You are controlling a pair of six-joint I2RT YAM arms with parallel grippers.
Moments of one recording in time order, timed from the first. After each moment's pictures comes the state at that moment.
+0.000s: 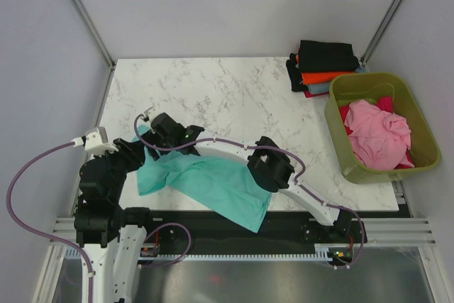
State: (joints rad) left arm 0.00 0.27 0.74 -0.66 -0.02 -0.42; right arm 1.10 2.55 2.25 -0.32 0.05 0.30
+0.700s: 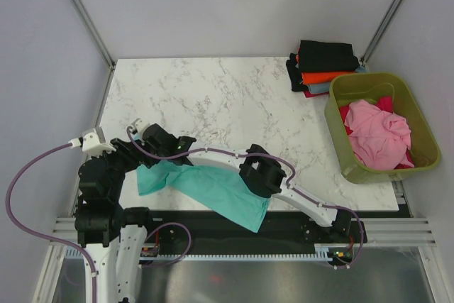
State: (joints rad) left arm 0.04 0.27 0.74 -0.66 -0.02 -0.42; right arm 1.16 2.65 2.35 -0.22 -0.02 0.23
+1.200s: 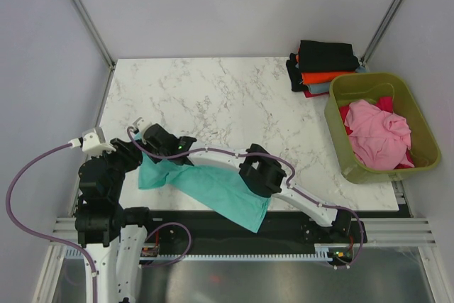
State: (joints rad) left arm 0.05 0.27 0.74 -0.66 -0.02 -0.42; right arm 1.16 2.67 2.34 -0.22 0.06 0.18
